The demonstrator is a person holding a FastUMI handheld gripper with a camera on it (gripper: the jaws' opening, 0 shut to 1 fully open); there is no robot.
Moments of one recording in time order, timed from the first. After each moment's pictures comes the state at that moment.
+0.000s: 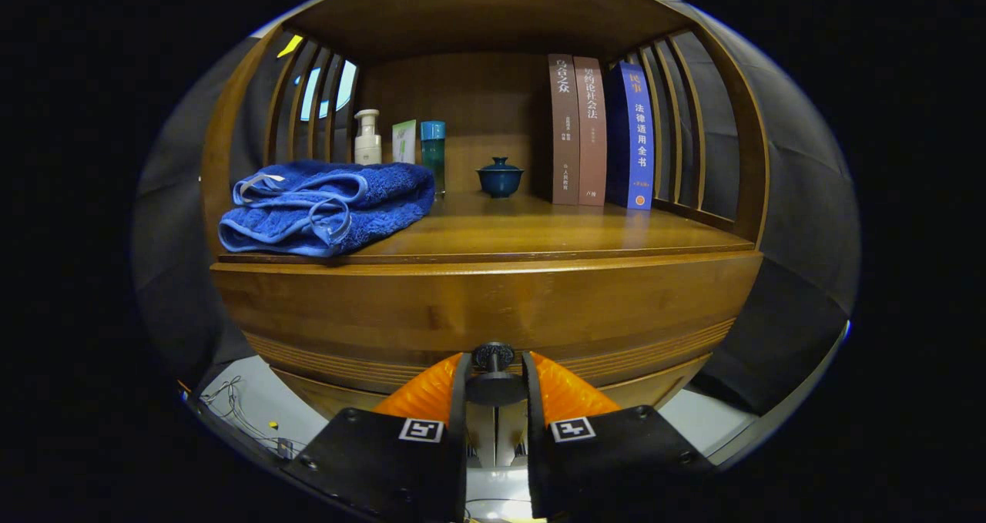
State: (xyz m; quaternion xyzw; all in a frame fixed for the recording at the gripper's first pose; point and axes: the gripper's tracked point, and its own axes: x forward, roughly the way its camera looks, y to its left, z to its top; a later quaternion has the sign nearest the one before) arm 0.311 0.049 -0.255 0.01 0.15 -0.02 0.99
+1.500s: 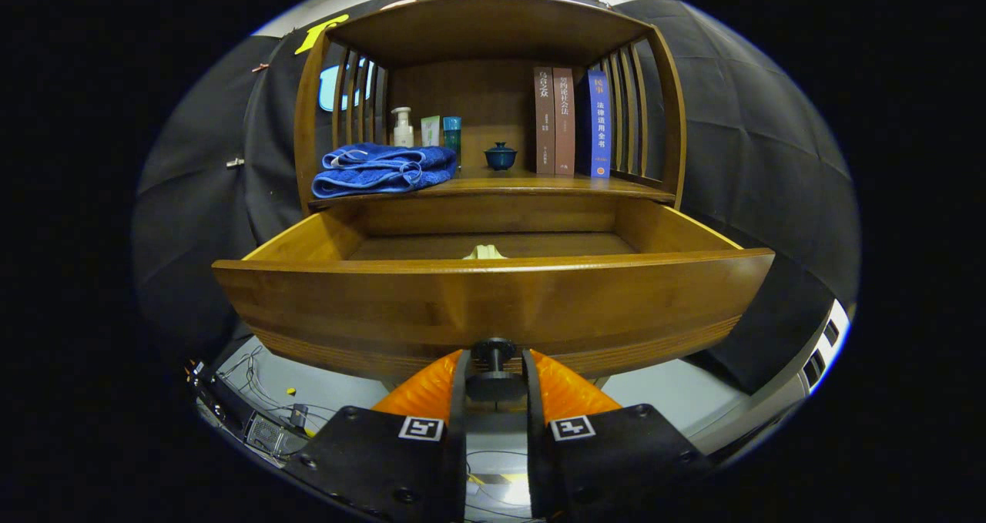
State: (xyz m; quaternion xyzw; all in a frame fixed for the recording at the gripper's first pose) arm 0.138 0.043 -0.267 0.00 0.18 0.00 0.98
